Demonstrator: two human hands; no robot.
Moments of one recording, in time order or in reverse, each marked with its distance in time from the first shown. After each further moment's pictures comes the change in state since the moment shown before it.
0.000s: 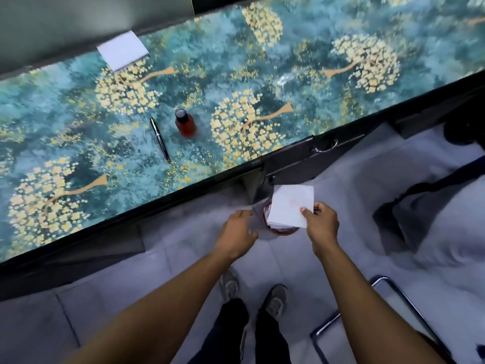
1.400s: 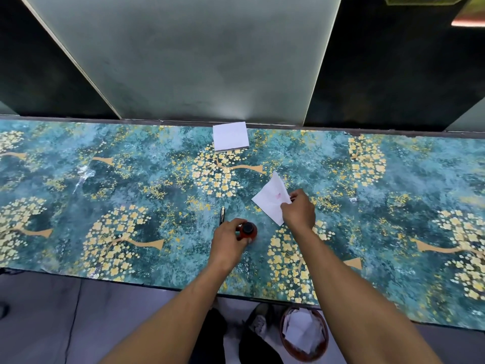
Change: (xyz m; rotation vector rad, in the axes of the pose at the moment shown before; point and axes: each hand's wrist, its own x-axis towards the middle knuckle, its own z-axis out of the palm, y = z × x) left_hand 0.112 -0.025 -0.234 -0.489 0.612 -0.417; right_hand 0.091 -0.347 0.218 -0.492 -0.363 -0.529
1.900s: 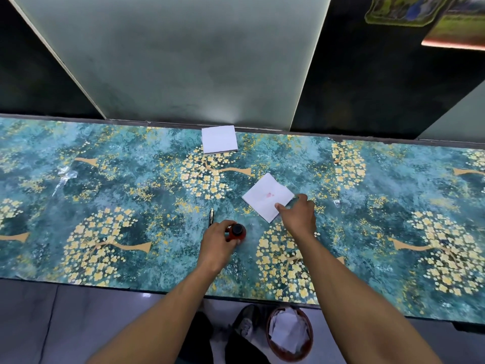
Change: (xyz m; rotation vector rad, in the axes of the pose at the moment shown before) left_hand 0.006 -0.009 0.002 0.024 -0.018 0.015; right_hand -0.003 0.017 -0.028 -0.109 0.017 0.031
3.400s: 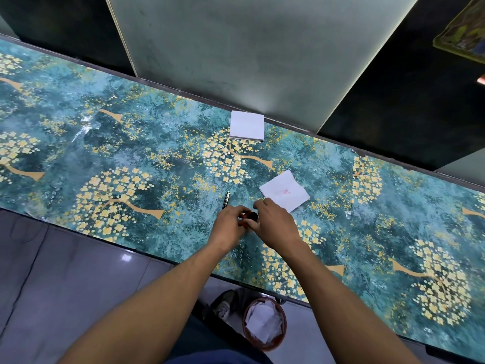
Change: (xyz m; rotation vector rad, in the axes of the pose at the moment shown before) left_hand 0.004 -0.011 0.000 -0.140 0.001 0.062; right_hand -0.085 -0.052 0.022 -0.633 -0.230 -0.871
